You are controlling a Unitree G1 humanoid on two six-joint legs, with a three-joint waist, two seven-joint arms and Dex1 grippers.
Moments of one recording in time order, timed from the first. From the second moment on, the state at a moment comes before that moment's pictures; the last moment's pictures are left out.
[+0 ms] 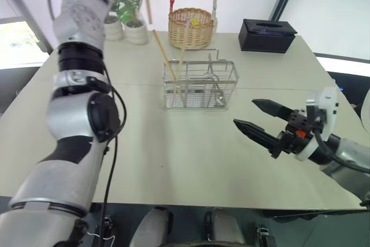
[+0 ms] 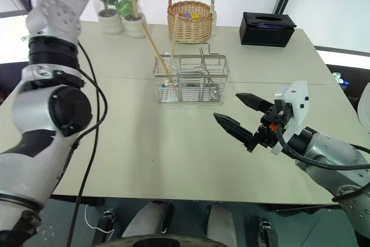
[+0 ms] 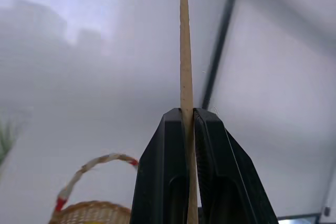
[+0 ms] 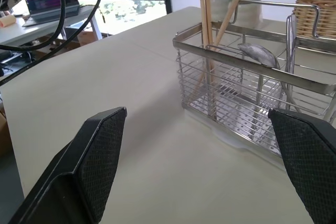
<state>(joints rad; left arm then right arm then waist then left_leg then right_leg) -1.47 0.29 0.36 0.83 -0.40 0.22 -0.55 0.08 -0.88 -0.37 -0.76 1.18 0.65 0.36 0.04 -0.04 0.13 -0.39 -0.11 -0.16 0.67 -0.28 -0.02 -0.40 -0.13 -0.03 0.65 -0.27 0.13</state>
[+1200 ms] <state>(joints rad) -0.92 0.48 0.14 0.20 -0.40 0.44 -0.71 0.03 -0.89 -0.38 -0.64 1.08 0.65 0.44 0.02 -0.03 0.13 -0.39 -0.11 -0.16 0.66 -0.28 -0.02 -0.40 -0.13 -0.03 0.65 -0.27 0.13</state>
